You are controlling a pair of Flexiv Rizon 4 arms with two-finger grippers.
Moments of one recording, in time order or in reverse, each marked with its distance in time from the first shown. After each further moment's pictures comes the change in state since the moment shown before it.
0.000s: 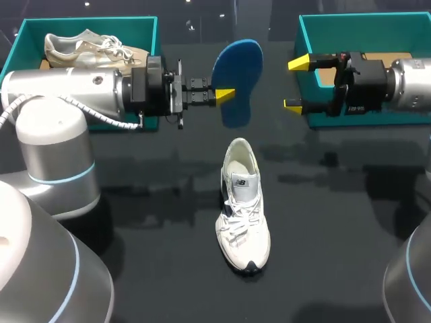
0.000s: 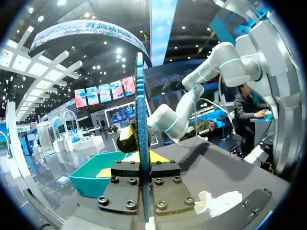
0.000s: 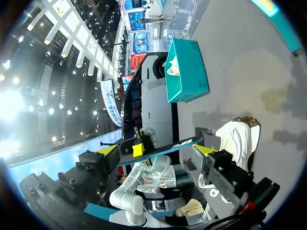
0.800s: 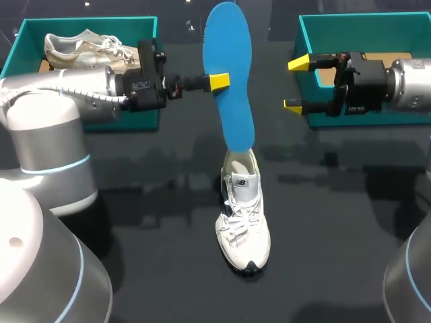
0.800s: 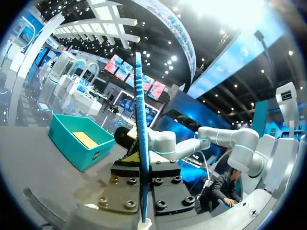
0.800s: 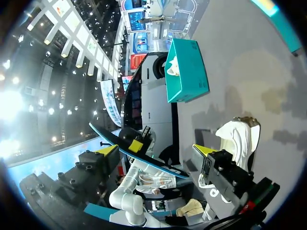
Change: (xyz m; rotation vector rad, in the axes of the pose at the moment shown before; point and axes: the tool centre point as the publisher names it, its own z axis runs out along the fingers) left arm -0.007 -0.013 -0.007 0.061 -0.055 -0.792; right arm 0.000 0.000 0.000 -0.001 0.000 -0.001
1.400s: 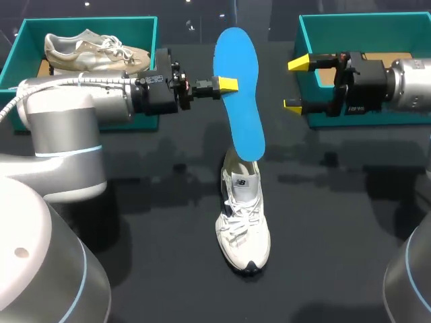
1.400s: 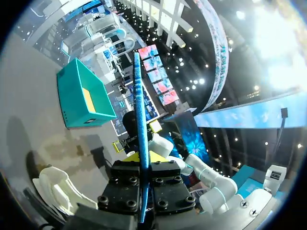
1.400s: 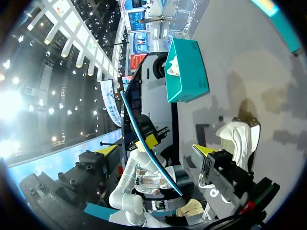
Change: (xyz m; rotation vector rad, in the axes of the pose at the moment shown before) left arm -0.029 0.019 0.017 -0.032 0.003 -0.581; right arm 0.000 0.000 0.000 0.000 0.000 0.000
